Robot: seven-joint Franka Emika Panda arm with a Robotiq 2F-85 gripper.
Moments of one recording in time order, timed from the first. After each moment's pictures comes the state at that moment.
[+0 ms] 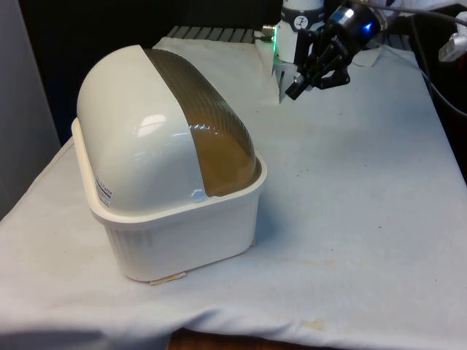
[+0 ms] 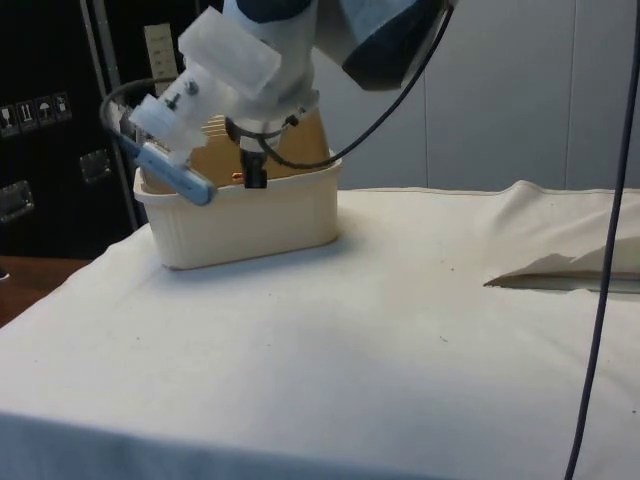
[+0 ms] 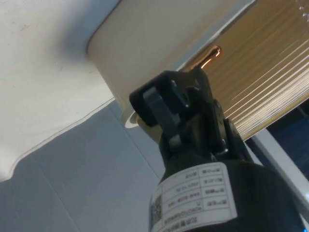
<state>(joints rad) 0.08 0.20 0.17 -2.24 -1.35 2.30 0.84</state>
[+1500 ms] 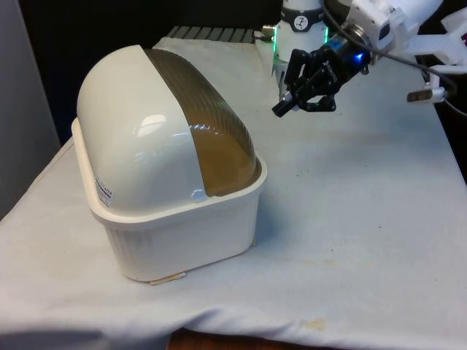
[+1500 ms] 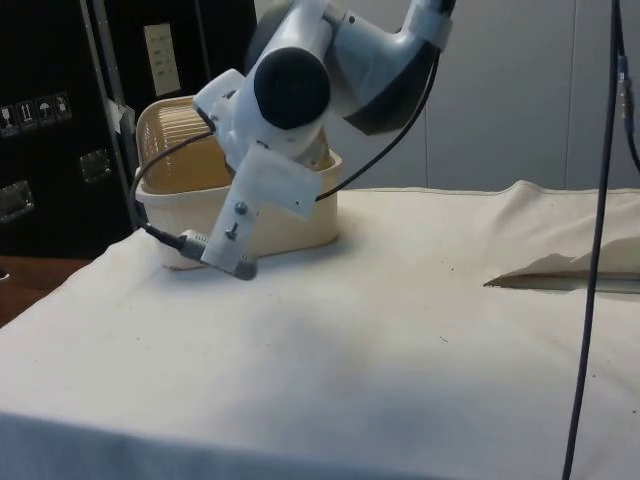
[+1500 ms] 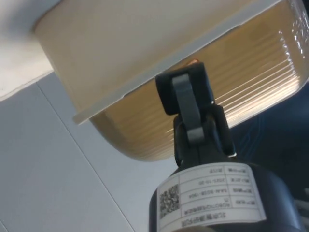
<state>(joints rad) 0.09 0.34 0.18 -2.19 -1.65 2.14 1.15</state>
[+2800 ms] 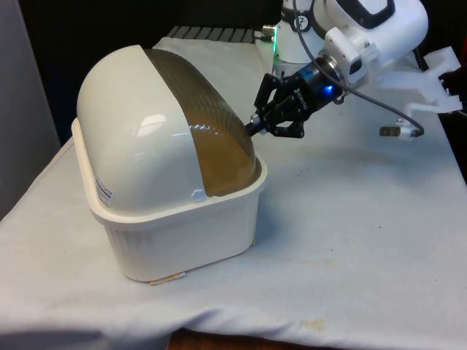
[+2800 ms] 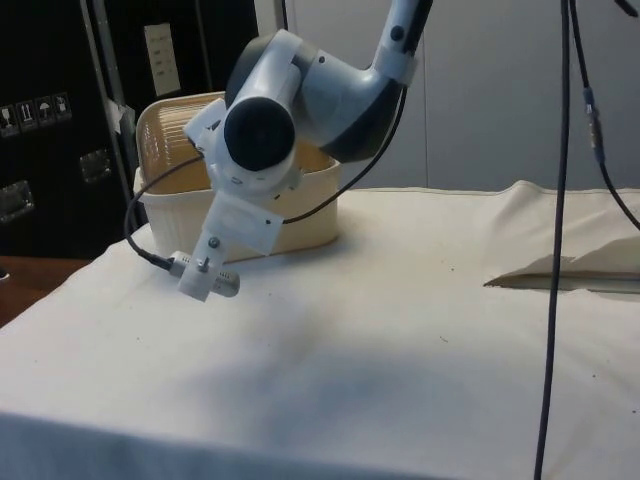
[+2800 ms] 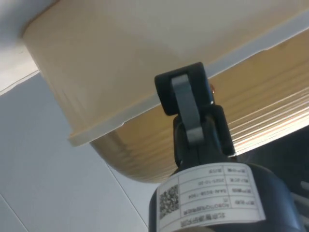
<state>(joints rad) 0.08 0.50 0.12 -2.06 -1.68 2.08 1.15</state>
